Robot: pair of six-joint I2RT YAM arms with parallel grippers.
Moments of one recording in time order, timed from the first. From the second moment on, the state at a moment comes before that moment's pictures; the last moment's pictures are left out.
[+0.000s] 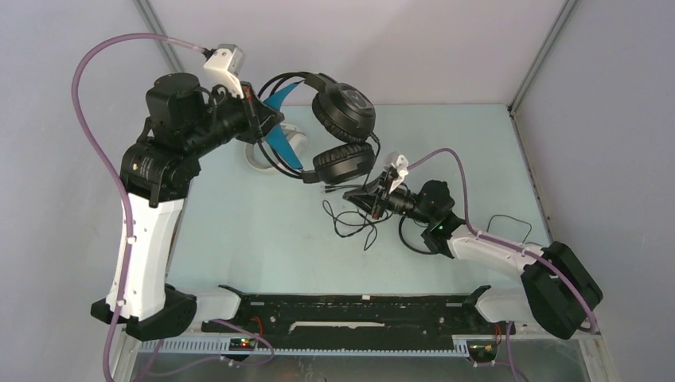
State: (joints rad) left arm -0.38 1.27 1.98 -0.95 0.23 -0.23; right arm 0.71 1.28 0.59 0.82 -0.54 0.30
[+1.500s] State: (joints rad) left arm -0.61 1.40 1.70 -1.02 0.50 0.03; right arm 0.47 1.27 0.76 0.72 -0.64 0.23
